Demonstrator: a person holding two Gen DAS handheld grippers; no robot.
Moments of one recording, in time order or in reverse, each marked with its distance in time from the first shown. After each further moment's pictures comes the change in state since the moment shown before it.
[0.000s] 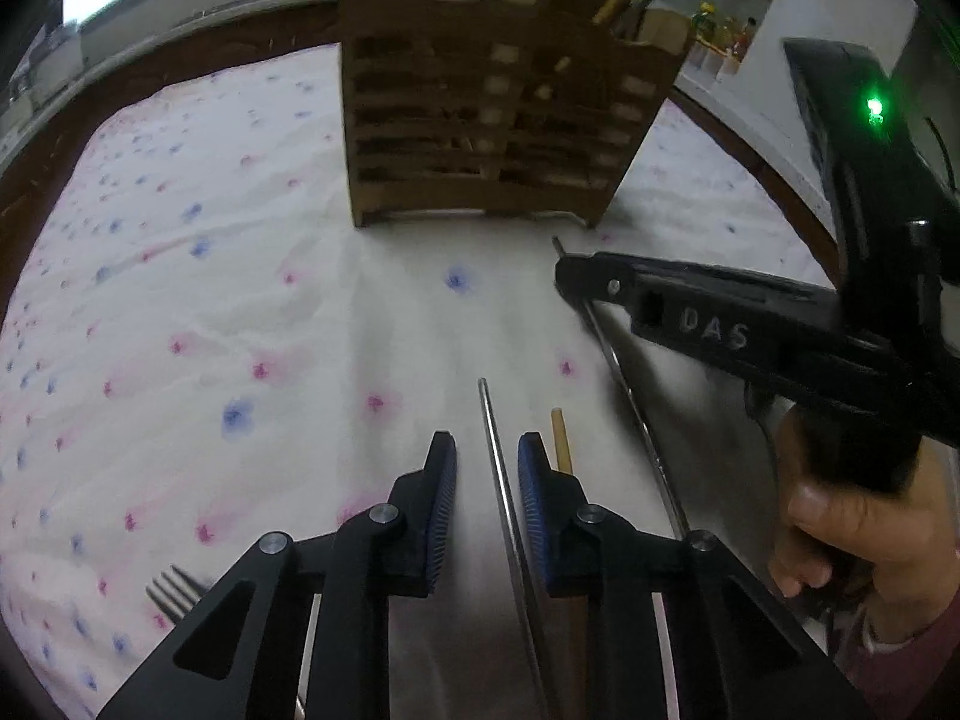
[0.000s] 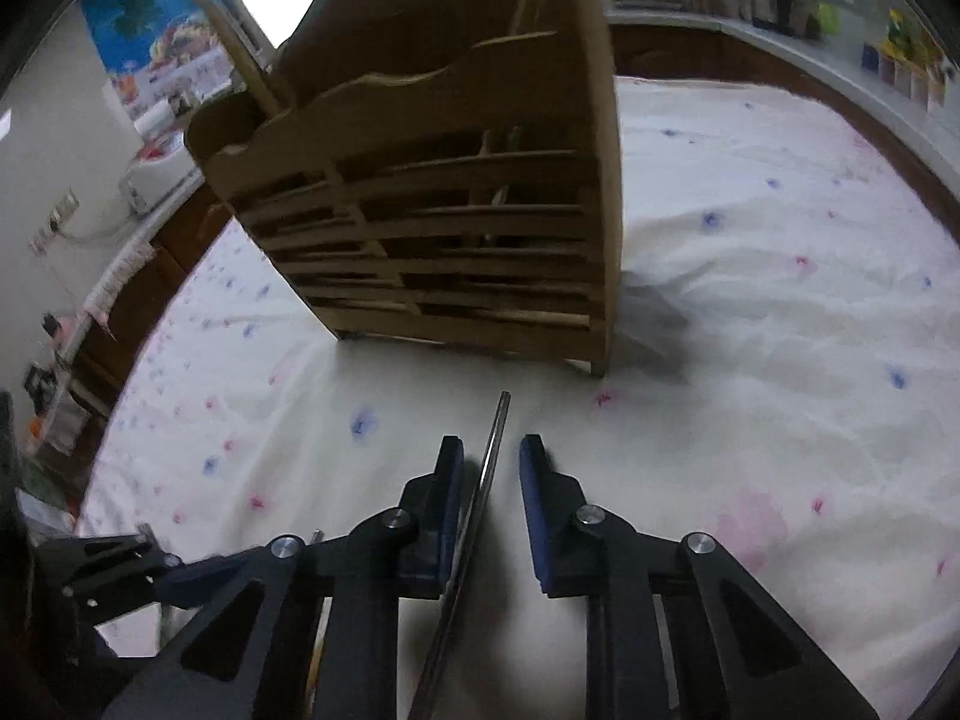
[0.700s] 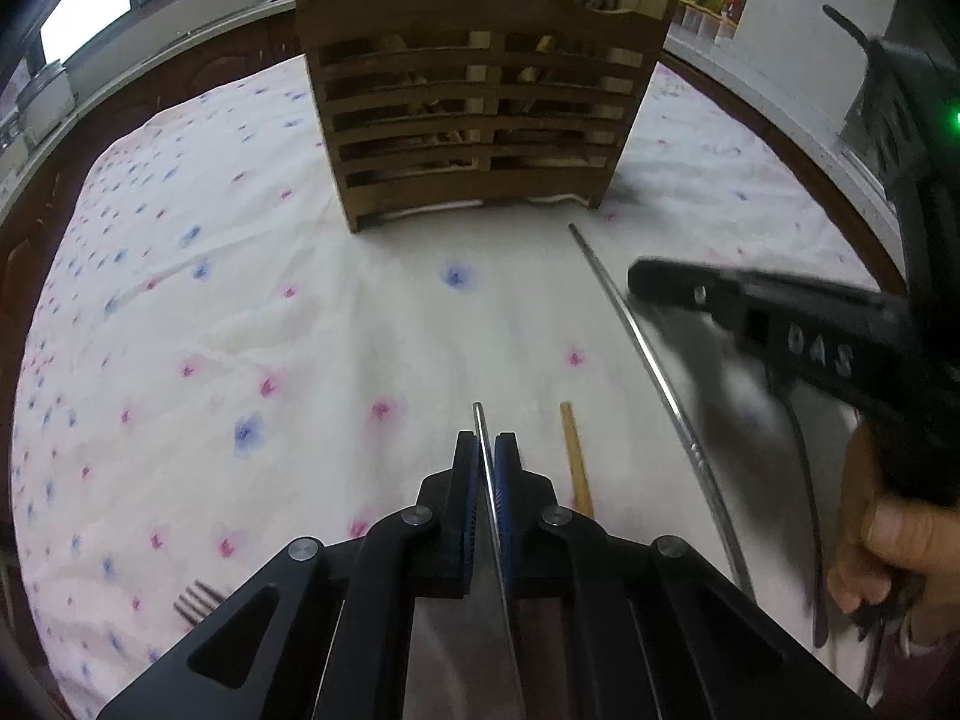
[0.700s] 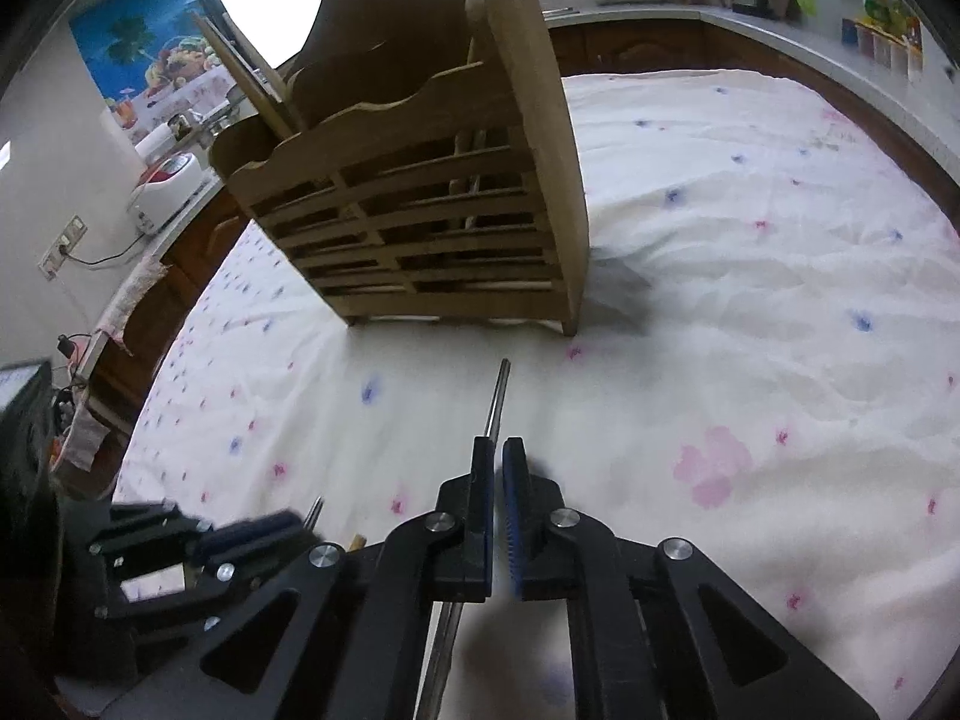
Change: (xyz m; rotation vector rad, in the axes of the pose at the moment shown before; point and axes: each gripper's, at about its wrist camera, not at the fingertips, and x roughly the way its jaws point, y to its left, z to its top) left arm 0.007 -0.008 0.004 0.060 0.051 0.073; right arm -0.022 -0.014 -0.009 0.080 -0.011 0.068
